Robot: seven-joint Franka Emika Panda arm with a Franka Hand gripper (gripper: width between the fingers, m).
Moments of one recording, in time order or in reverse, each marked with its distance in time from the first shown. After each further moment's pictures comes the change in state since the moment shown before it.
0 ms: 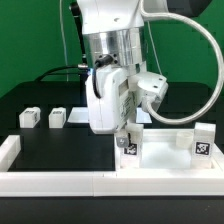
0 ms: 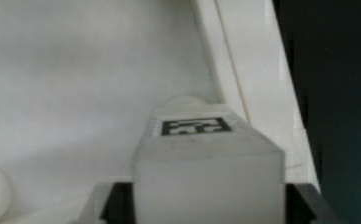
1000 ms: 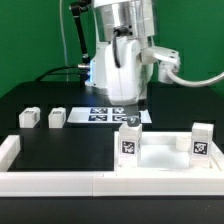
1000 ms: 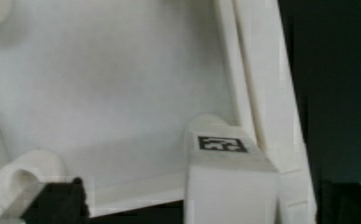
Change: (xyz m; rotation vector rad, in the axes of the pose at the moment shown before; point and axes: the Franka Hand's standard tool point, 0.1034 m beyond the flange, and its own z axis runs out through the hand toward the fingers) arm -0.016 0.016 -0.030 -0.010 0.001 -0.099
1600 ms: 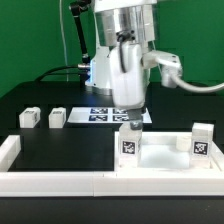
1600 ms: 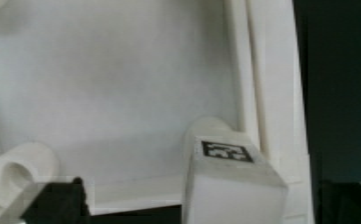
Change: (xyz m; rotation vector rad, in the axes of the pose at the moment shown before) arm -0.008 0.003 -0.003 0.001 -0.006 -0.144
